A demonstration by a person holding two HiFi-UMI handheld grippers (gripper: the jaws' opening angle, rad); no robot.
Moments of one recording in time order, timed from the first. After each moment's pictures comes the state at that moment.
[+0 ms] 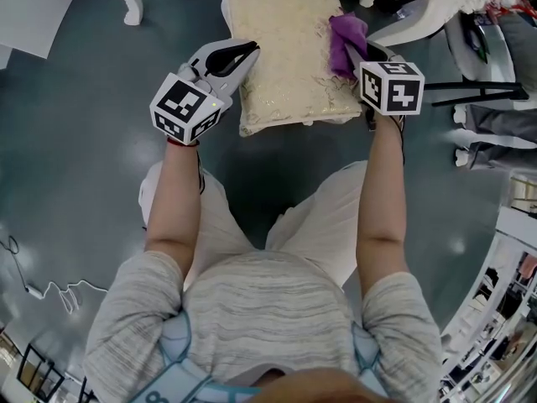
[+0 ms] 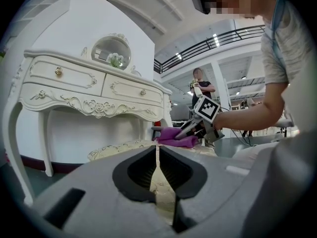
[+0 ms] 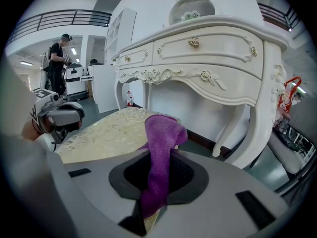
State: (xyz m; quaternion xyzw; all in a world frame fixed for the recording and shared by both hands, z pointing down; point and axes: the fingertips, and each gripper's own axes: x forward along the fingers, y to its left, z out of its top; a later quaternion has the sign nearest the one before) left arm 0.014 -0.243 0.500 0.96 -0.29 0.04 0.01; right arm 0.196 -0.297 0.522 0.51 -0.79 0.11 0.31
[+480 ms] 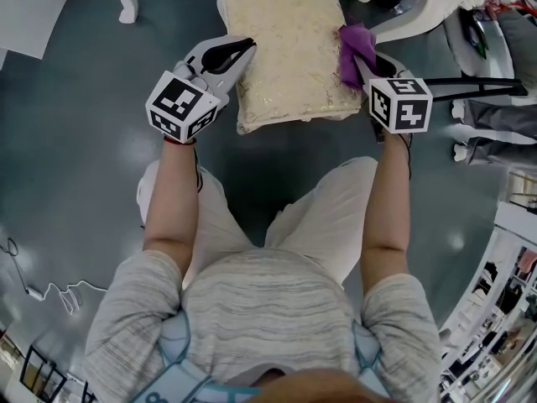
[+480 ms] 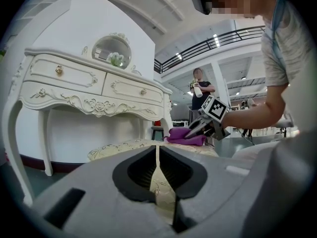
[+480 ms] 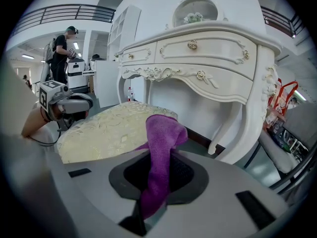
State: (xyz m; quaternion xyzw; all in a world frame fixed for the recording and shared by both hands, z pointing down) left arm 0.013 -0.245 0.503 0.96 -0.29 0.03 0.01; right arm 0.219 -0.269 0.525 0.51 -0.79 0.10 0.33
